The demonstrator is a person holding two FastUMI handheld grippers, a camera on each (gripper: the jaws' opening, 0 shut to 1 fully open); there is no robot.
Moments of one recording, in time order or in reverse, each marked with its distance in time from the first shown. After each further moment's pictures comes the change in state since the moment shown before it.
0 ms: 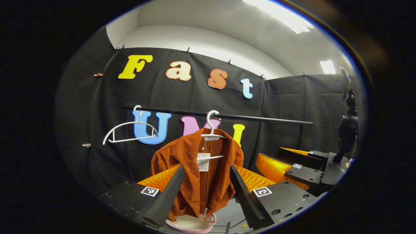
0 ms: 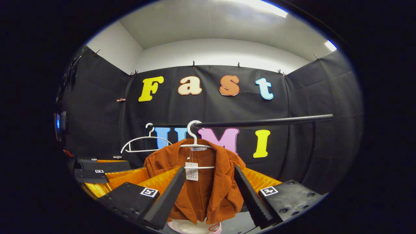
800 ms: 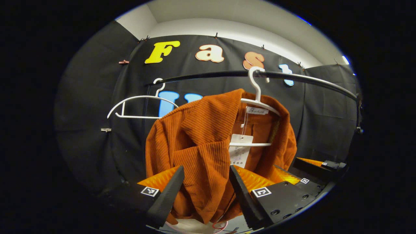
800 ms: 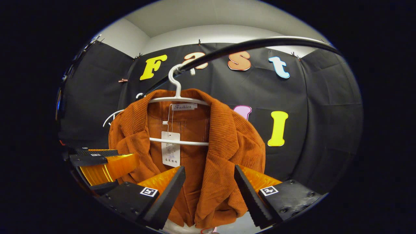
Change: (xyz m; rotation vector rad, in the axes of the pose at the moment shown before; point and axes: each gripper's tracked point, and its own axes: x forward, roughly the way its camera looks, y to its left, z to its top) left arm 0.124 0.057 -0.104 -0.040 0.086 0.336; right arm 0.125 -0.023 -0.140 -0.018 0.103 0.107
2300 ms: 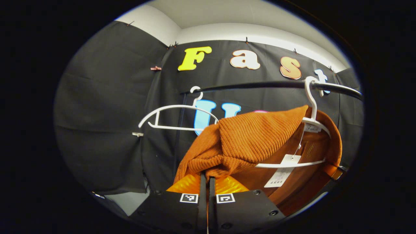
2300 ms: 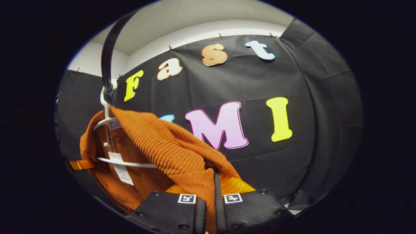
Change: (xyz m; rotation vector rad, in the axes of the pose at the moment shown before) left arm 0.007 0.082 0.056 -0.030 -0.118 0.315; right arm 0.091 -0.118 0.028 0.275 -0.092 0.037
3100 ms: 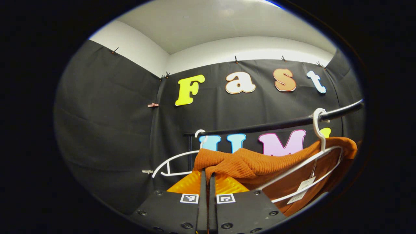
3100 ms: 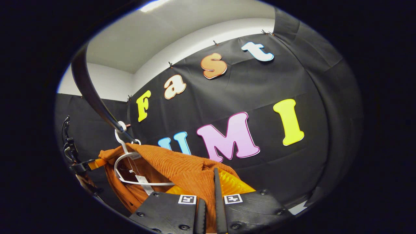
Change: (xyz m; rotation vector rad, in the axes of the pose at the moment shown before) left arm 0.039 0.020 0.110 0.163 -0.232 0.001; right arm -0.023 -0.001 0.066 0.099 -0.051 0.148
